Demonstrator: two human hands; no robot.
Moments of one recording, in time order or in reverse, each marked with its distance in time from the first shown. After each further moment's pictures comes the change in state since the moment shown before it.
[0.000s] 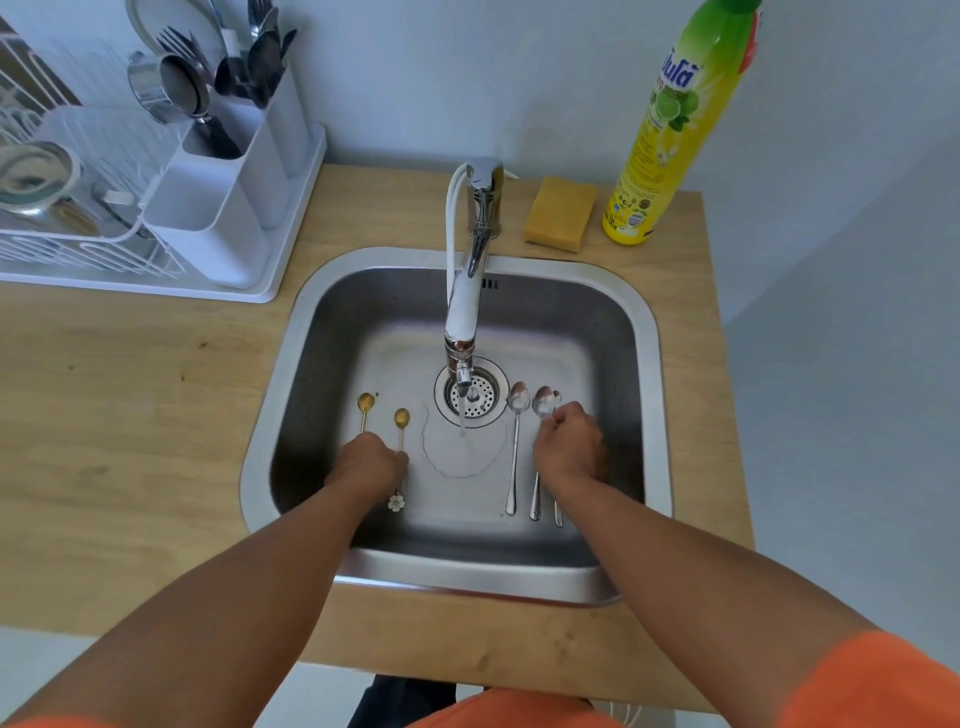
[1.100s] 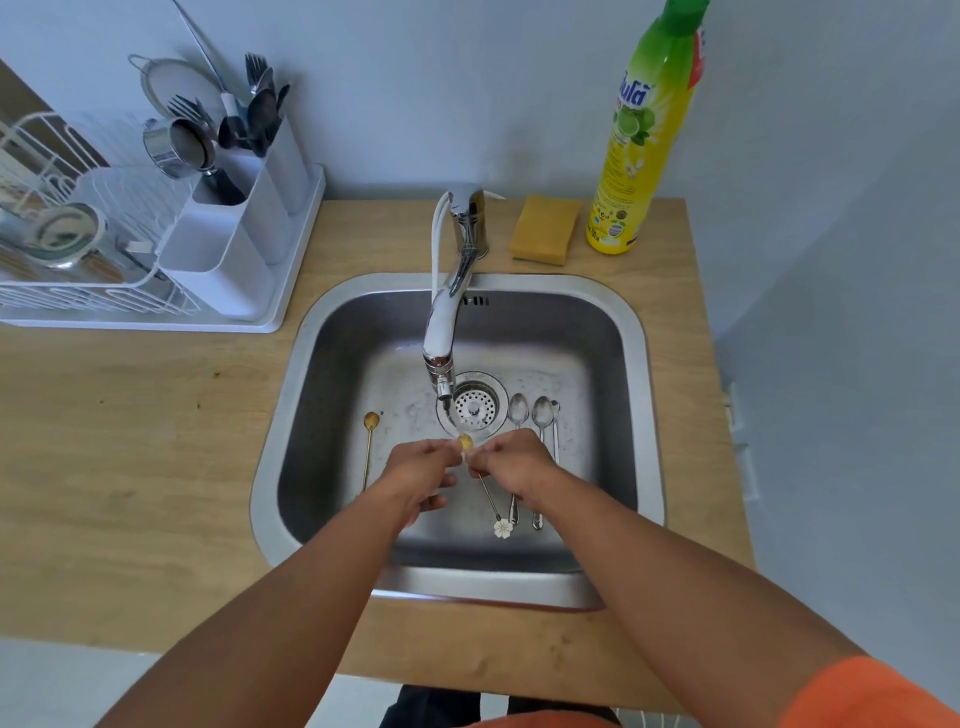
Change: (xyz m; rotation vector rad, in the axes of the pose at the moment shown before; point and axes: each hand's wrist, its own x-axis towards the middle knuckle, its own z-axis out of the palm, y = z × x) left_hand -0.050 0.046 0.011 -0.632 -0.248 -0.013; right_hand -0.018 -0.028 0.010 0.364 -0.602 -0.013
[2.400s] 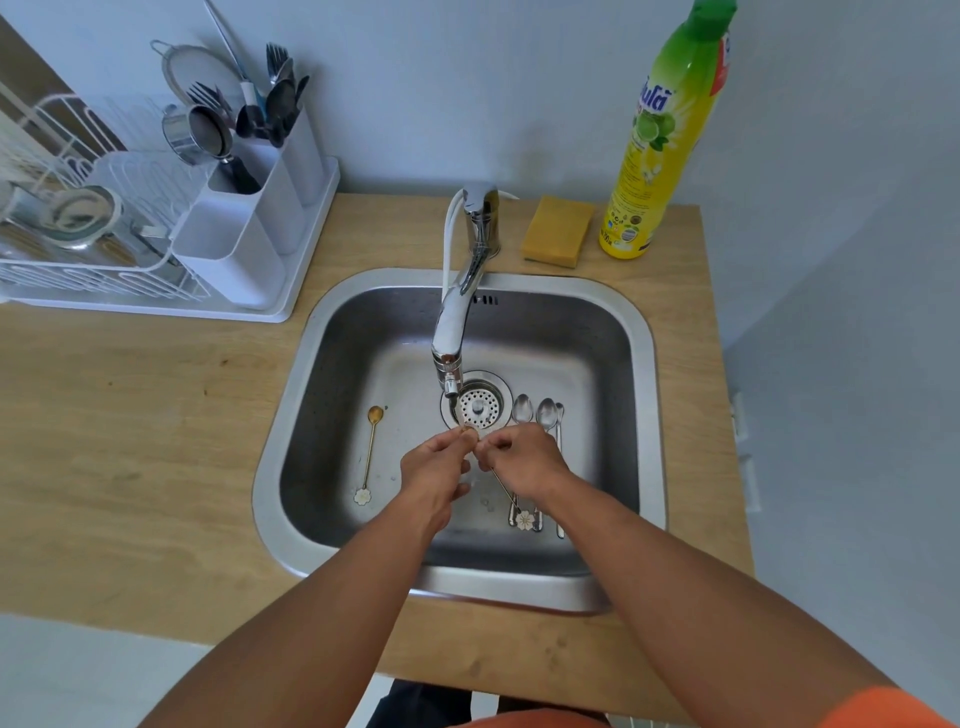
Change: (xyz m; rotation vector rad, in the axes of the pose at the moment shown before) left_hand 0.003 -0.012 0.032 -0.361 0.140 0.037; right_hand -0.009 -0.003 -0.011 -0.131 0.038 -0.176
